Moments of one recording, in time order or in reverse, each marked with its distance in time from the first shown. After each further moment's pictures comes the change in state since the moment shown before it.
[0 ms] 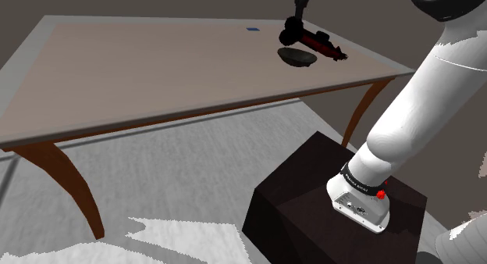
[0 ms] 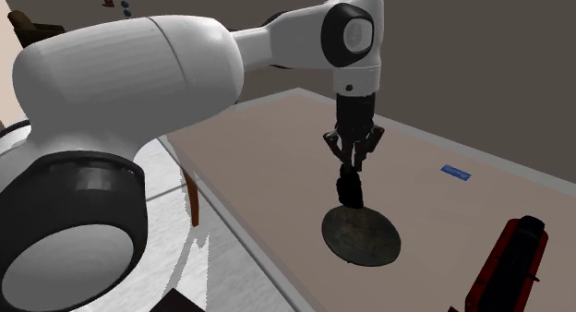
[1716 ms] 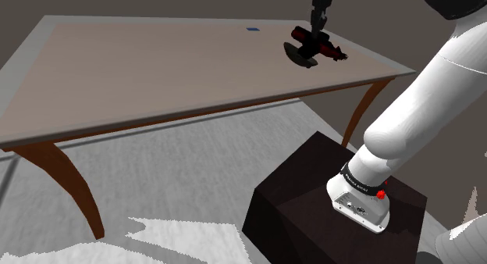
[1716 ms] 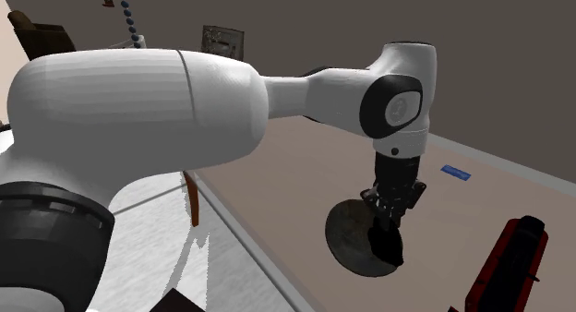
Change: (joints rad) arm -0.106 -0.066 -0.099 -0.286 -0.019 0.265 -0.167
